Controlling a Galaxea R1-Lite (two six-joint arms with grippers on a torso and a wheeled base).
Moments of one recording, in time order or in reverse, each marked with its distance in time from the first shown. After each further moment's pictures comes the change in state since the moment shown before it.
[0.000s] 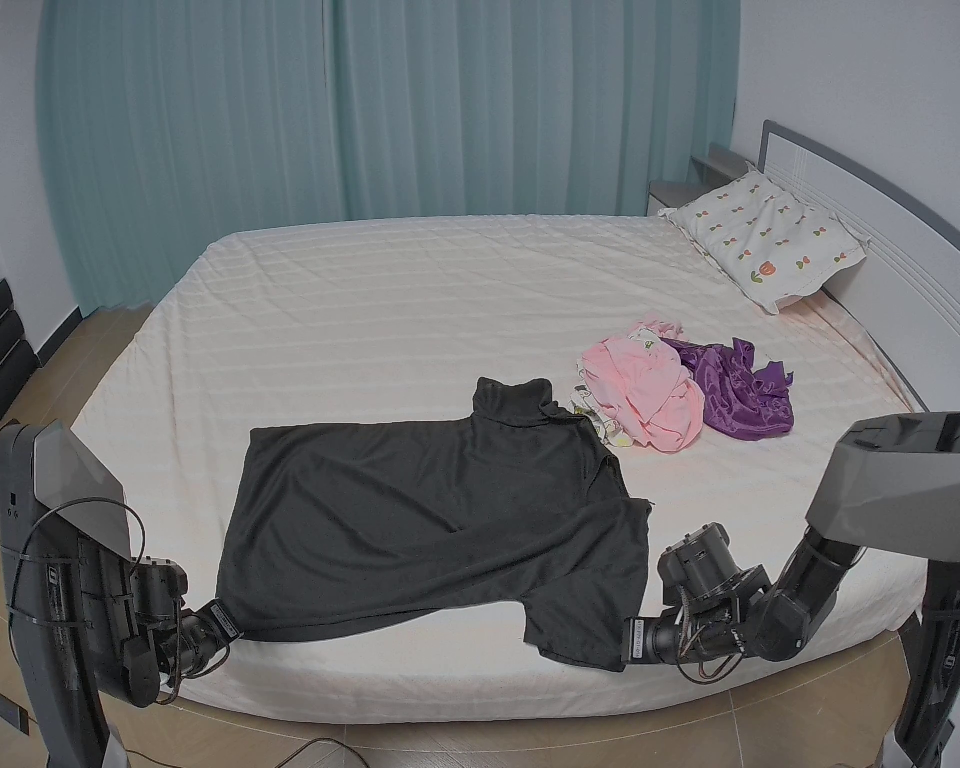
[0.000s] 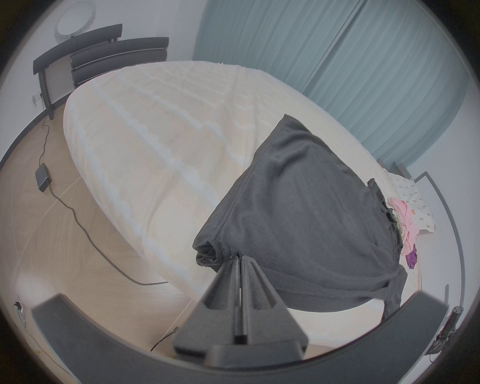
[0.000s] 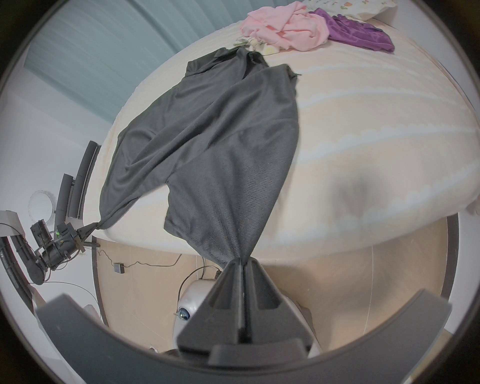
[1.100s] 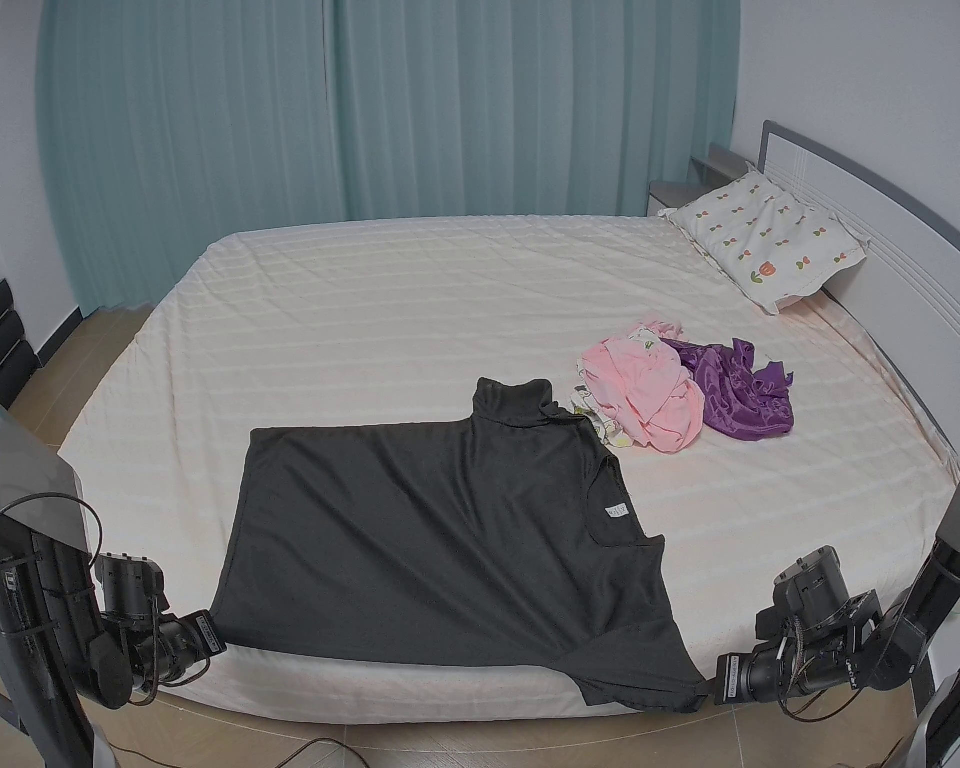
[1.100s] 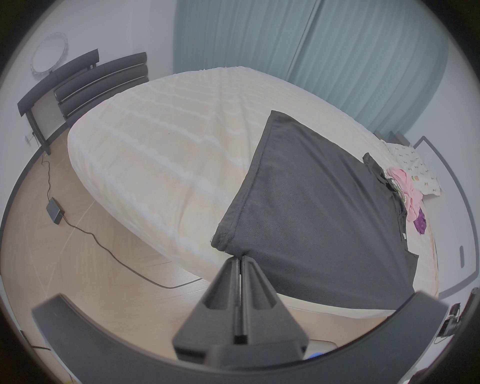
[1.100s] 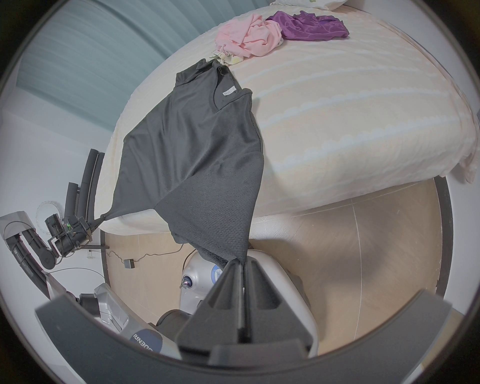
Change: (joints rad) left arm 0.022 -0.204 0.080 0.174 0.008 0.196; right arm -0.096 -0.345 0.413 -0.034 0.080 -0.003
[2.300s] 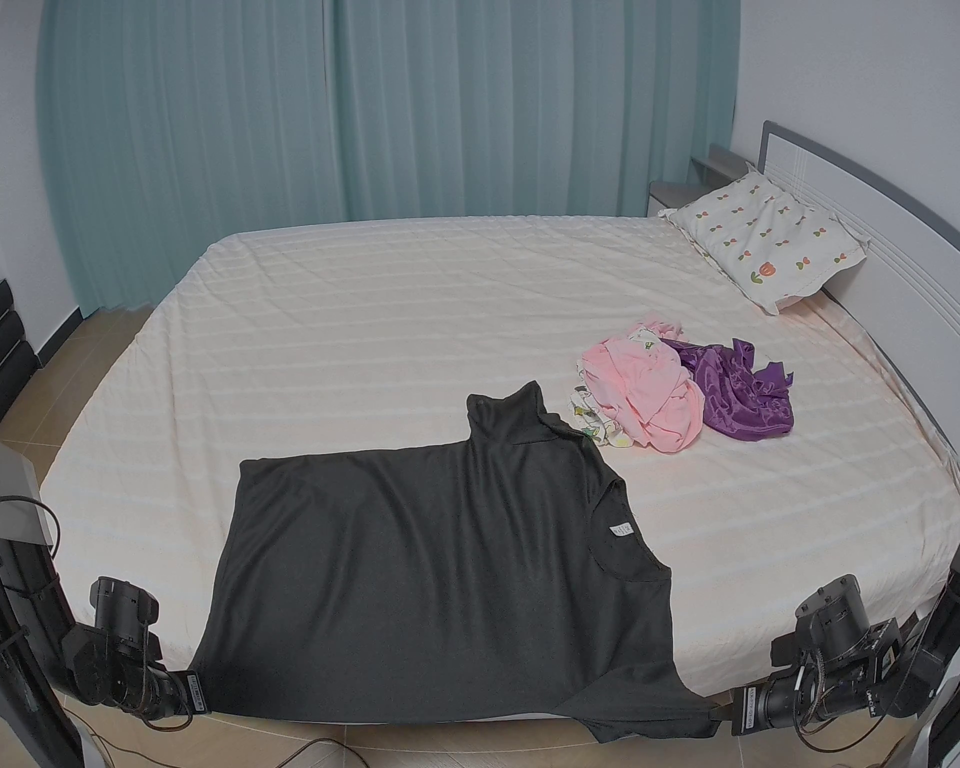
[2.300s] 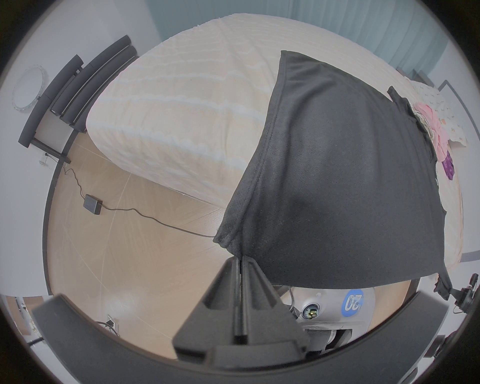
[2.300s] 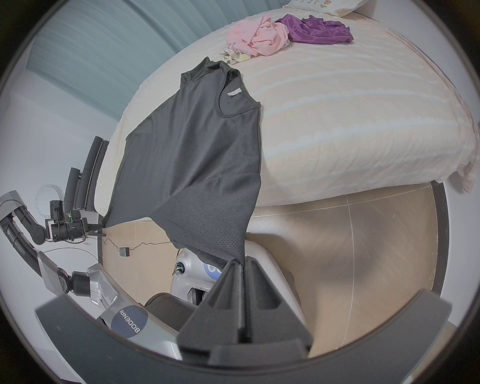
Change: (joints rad) left arm 0.037 -0.181 0.000 0.560 0.053 0.176; right arm 0.027 -0.046 0.170 -0.123 -0.012 -0.053
